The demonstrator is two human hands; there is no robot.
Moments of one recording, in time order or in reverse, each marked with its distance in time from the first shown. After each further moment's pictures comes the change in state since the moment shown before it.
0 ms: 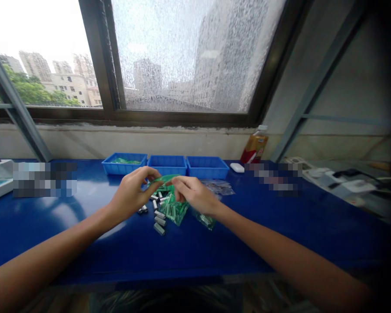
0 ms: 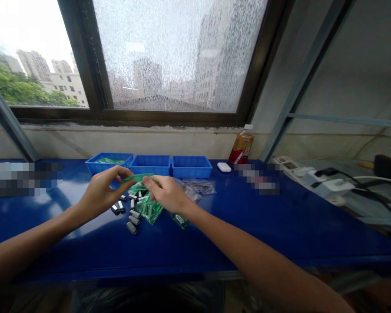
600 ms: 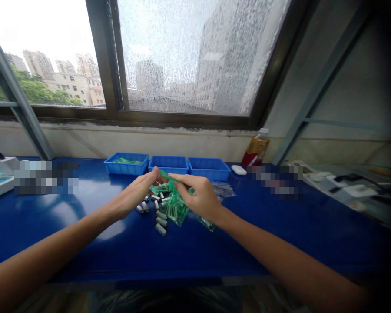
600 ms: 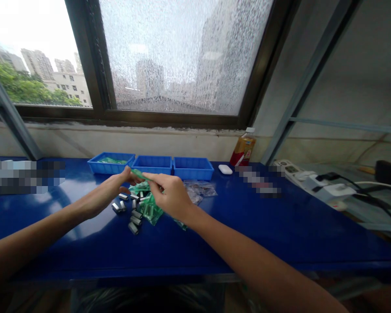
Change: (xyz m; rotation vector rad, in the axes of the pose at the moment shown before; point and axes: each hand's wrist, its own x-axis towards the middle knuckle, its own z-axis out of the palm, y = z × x) left_hand 0.004 0.006 -0.001 -0.487 -0.280 -0.495; right_hand -0.002 0.002 0.004 -0.313 0.241 -0.256
